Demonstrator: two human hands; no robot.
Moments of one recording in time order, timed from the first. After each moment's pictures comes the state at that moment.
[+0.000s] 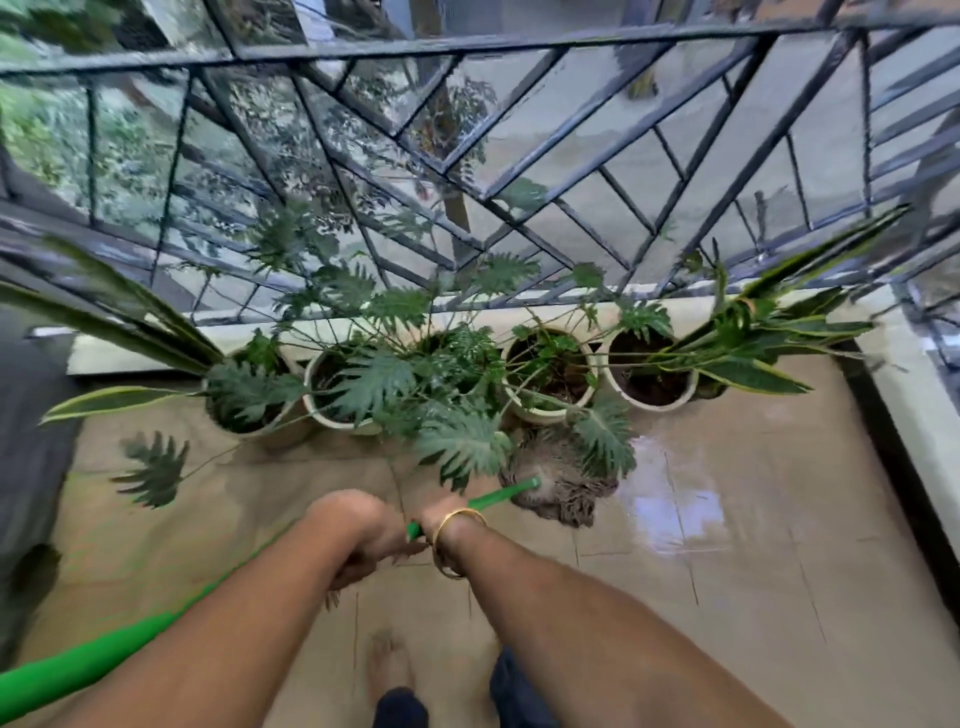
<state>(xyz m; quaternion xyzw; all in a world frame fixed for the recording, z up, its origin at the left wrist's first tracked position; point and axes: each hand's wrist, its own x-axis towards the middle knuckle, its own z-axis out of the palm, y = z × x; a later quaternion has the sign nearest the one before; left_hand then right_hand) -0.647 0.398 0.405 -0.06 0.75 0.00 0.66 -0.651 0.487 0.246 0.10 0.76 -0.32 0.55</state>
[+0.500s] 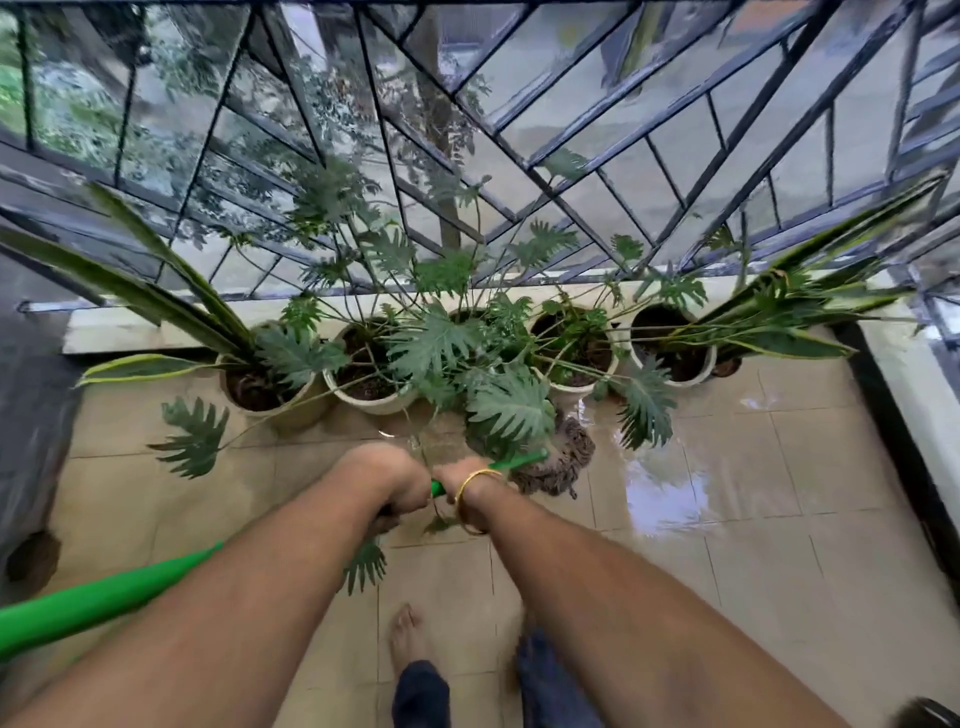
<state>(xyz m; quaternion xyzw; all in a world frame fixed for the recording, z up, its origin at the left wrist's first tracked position) -0.621 0.323 0.363 -0.19 0.75 0.10 0.63 -0.632 0.439 0.266 0.17 0.75 -0.37 0.53</state>
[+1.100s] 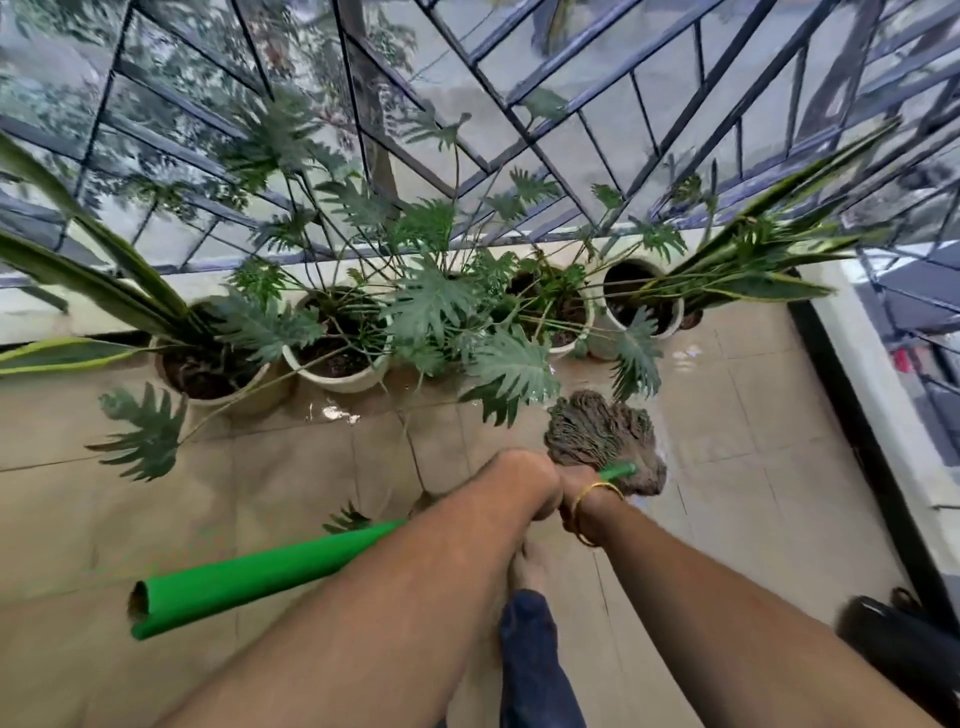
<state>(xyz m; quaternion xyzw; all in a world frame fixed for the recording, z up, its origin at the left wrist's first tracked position) -0.614 0.434 0.350 0.14 0.83 0.07 0.54 -0.593 0.568 0.176 0.39 0.73 -0.38 0.40</state>
